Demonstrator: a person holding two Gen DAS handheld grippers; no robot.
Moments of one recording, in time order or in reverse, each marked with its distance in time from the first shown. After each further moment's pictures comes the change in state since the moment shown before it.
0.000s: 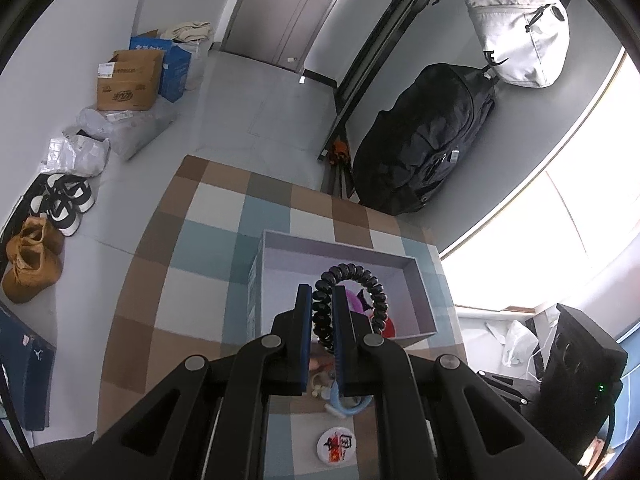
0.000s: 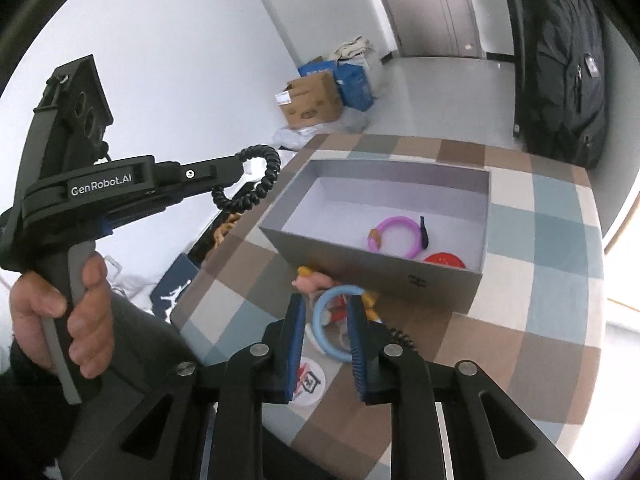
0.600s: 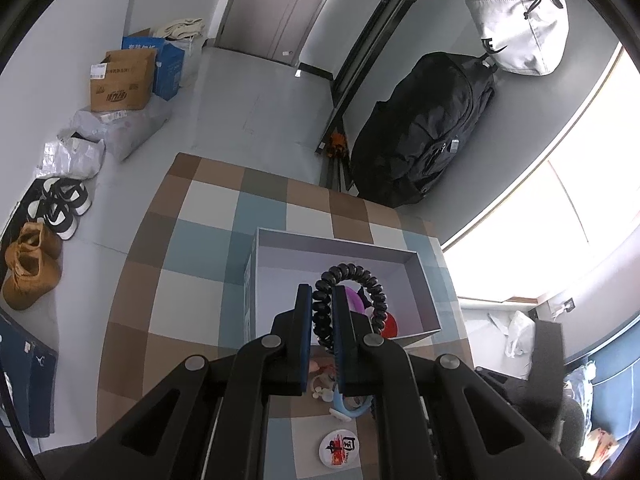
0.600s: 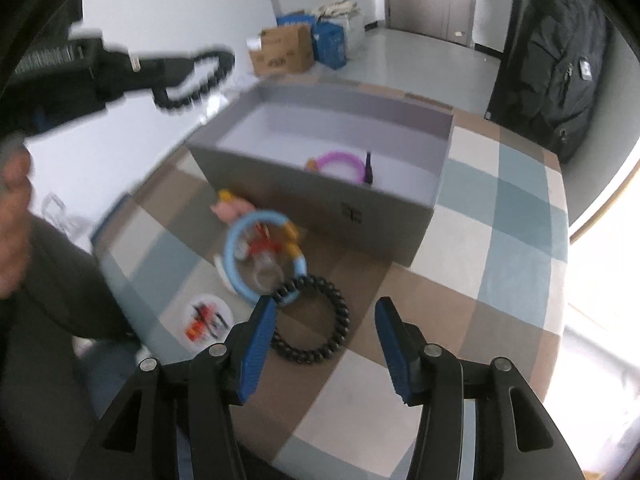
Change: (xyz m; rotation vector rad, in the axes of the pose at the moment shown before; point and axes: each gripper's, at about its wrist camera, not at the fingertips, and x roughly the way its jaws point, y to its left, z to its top) left arm 0.007 -0.004 -0.001 0.019 0.030 0.007; right arm 0.036 -0.010 -0.032 -0.148 0.196 -0.226
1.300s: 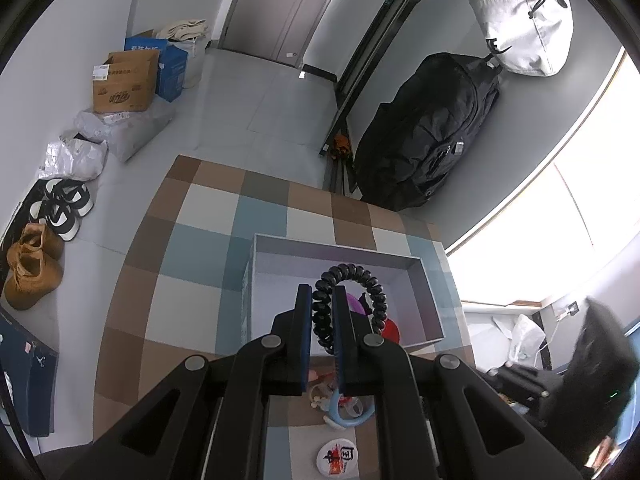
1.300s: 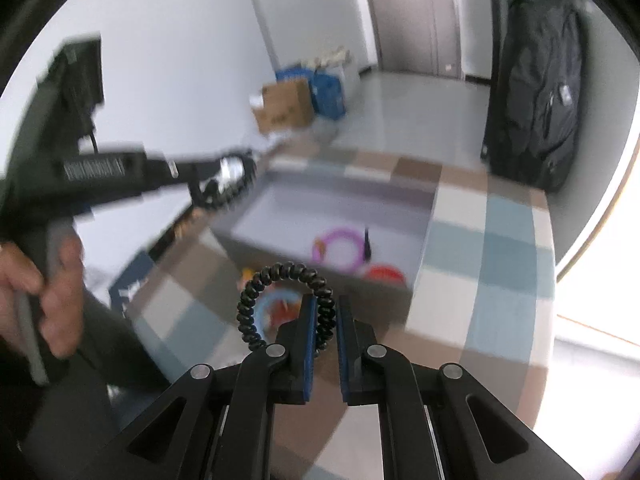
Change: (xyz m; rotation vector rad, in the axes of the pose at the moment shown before) left arm 0.010 -0.007 0.004 -0.001 -0.009 0.022; right arm -0.057 -0.025 0.018 0.128 -0.266 0.100
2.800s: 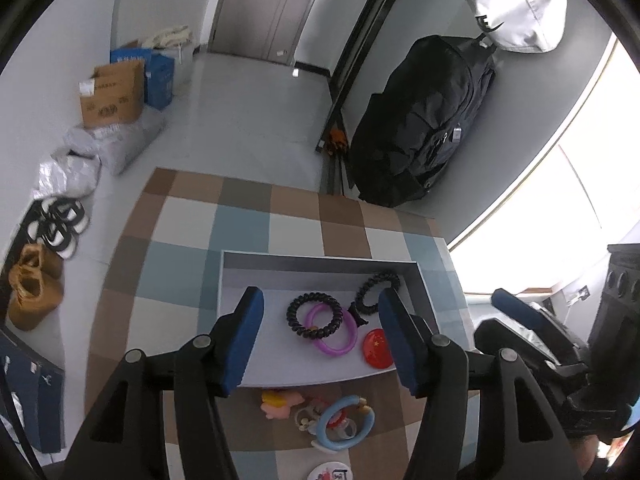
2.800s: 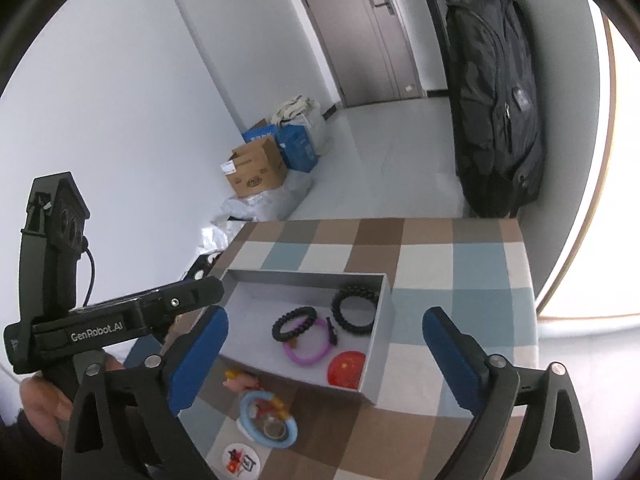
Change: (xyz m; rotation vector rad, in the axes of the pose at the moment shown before) left arm 0.015 -0.023 0.007 0.069 0.003 0.042; right arm -0.004 -0.036 0.041 0.154 -0.130 -0.034
